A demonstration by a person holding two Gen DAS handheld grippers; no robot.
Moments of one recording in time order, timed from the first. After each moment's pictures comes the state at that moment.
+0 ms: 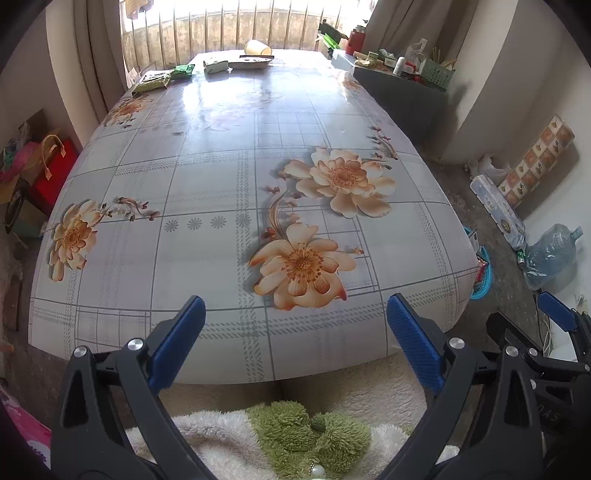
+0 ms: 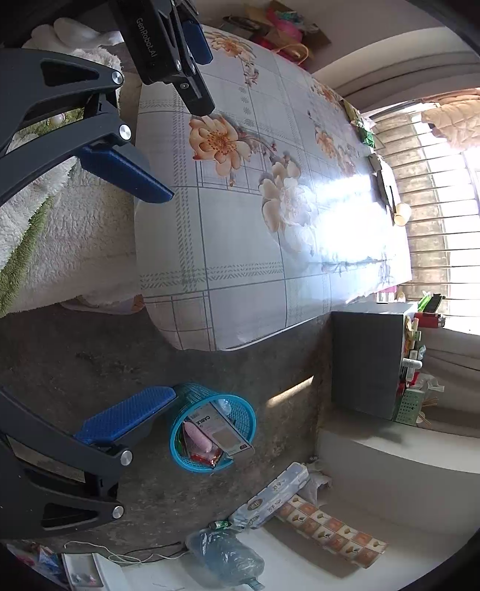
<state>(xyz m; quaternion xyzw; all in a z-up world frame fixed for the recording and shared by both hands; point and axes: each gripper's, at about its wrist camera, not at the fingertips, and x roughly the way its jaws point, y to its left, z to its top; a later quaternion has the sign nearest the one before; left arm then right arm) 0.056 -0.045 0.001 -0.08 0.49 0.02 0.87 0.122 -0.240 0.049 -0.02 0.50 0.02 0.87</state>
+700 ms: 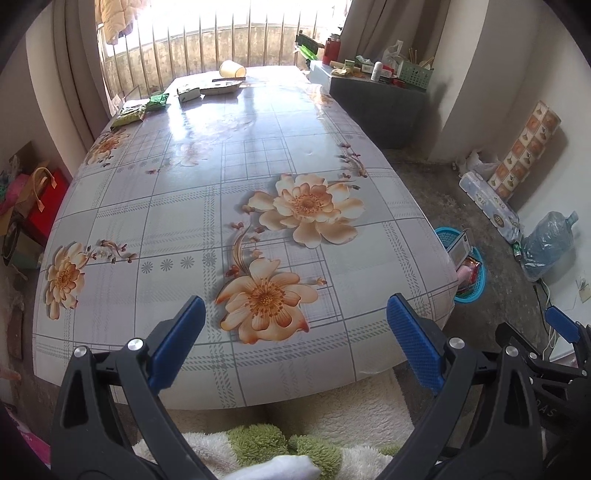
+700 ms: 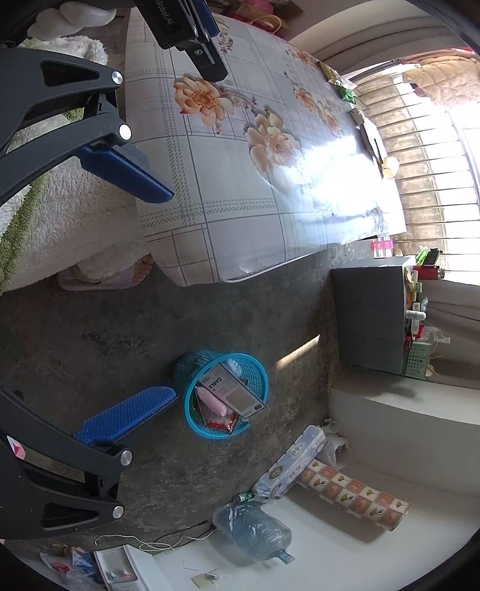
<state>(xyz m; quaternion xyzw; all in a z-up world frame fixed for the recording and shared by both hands) 0.076 -0.079 0.021 -0.04 0.47 0.00 0.88 0.116 -0.289 0.055 0.00 0.49 -0.06 0.87</state>
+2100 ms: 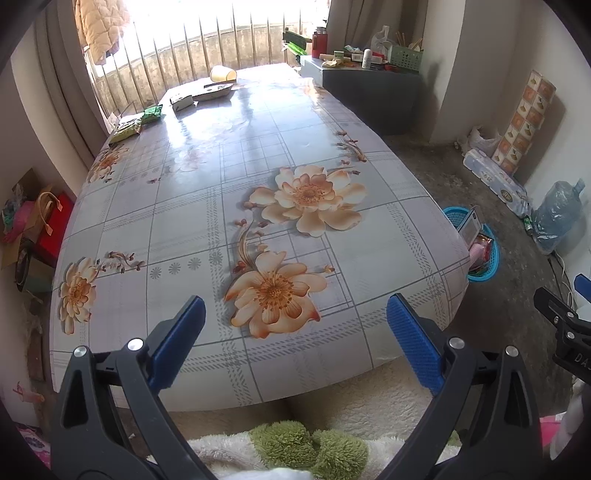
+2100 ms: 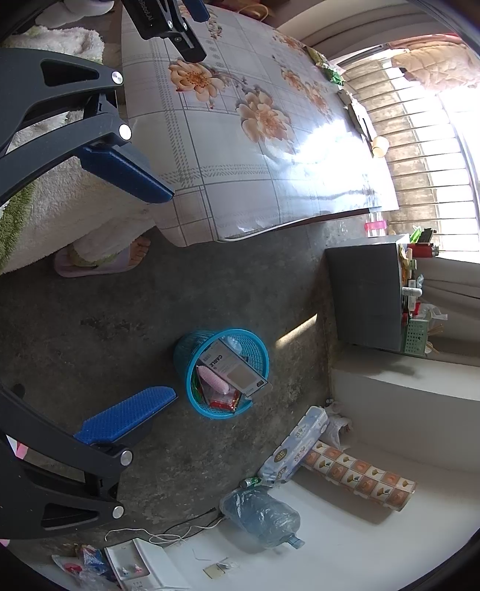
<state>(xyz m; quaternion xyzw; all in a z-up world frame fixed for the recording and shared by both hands) 0.071 -0.084 0.015 0.01 0.48 0.00 0.88 0.107 -0.312 0.056 0.01 0.48 -0.08 0.87</state>
